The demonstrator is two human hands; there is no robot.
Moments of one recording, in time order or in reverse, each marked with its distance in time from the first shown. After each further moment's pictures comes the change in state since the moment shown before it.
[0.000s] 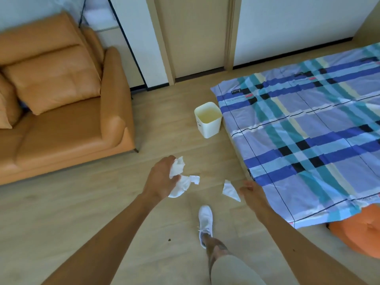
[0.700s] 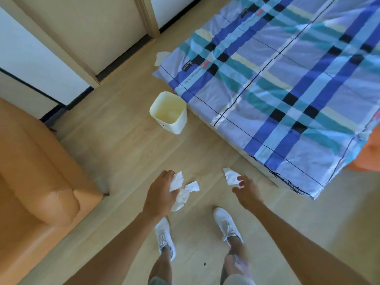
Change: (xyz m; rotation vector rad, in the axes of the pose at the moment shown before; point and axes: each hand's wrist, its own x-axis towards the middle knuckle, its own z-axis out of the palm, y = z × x) left_hand 0.320 -0.145 0.082 0.118 -0.471 0.235; right_hand 0.221 -0.045 0.153 -0.047 0.205 0.330
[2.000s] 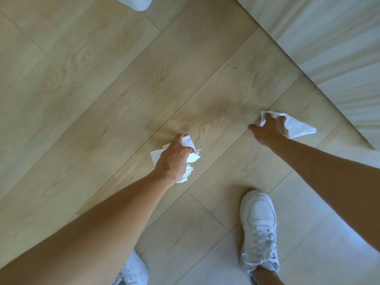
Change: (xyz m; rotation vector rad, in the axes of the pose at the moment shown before) left_hand 0.211 -0.346 0.532 0.269 -0.488 0.107; right_hand 0.505 0.275 0.278 -0.528 0.170 0.216
